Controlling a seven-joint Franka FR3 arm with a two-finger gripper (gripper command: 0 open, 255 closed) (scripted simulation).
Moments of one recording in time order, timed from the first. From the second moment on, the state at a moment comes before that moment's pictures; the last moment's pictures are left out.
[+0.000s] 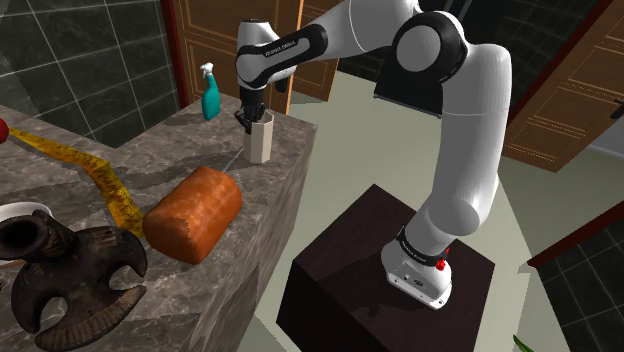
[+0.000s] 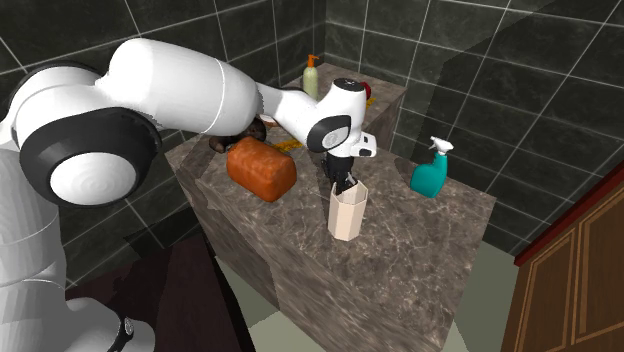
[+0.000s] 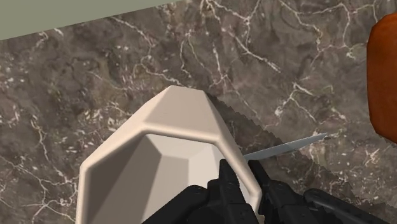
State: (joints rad) arm 0.01 0.47 0.11 -1.71 -0.04 2.18 -0.01
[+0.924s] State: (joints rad) arm 0.00 0.40 0.12 -1.64 -0.03 2.04 -0.02
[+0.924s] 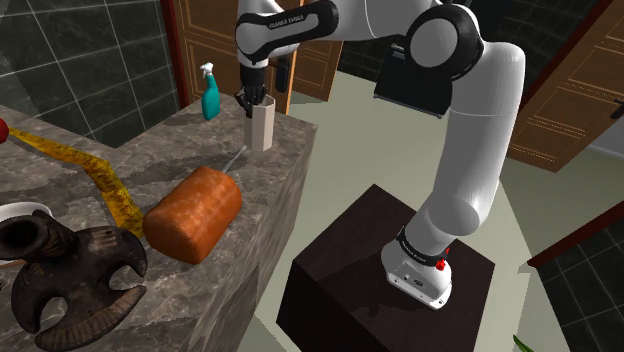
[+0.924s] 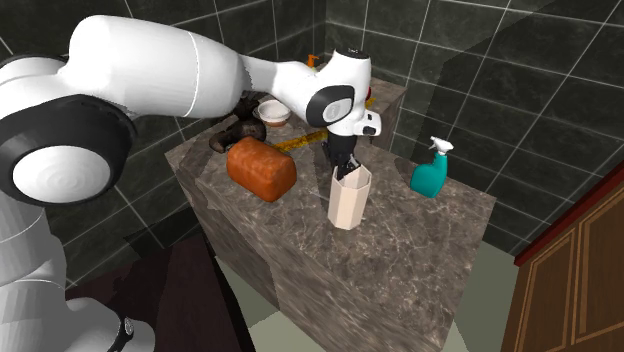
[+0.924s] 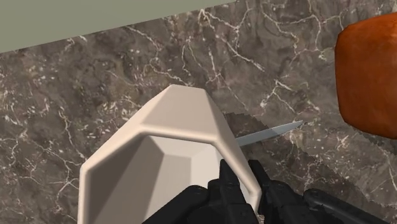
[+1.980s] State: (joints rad) arm 0.01 0.35 0.12 -1.49 -0.02 1.84 -0.01
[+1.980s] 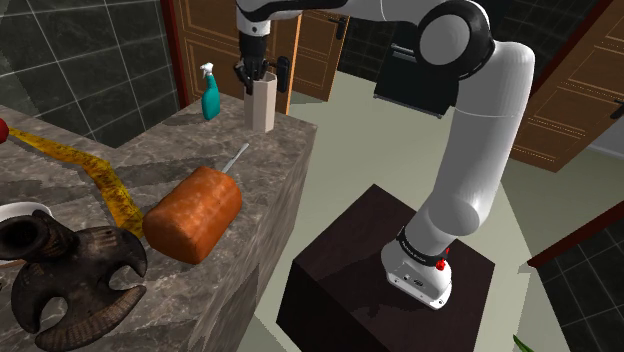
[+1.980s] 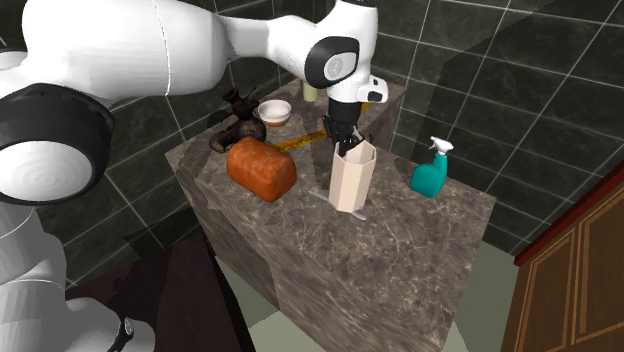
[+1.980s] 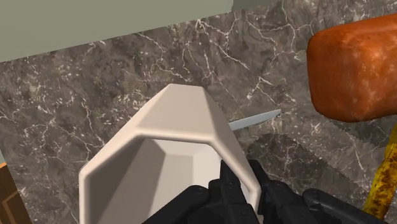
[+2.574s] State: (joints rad) arm 0.01 0.35 0.12 -1.37 -0.02 1.72 -0.02
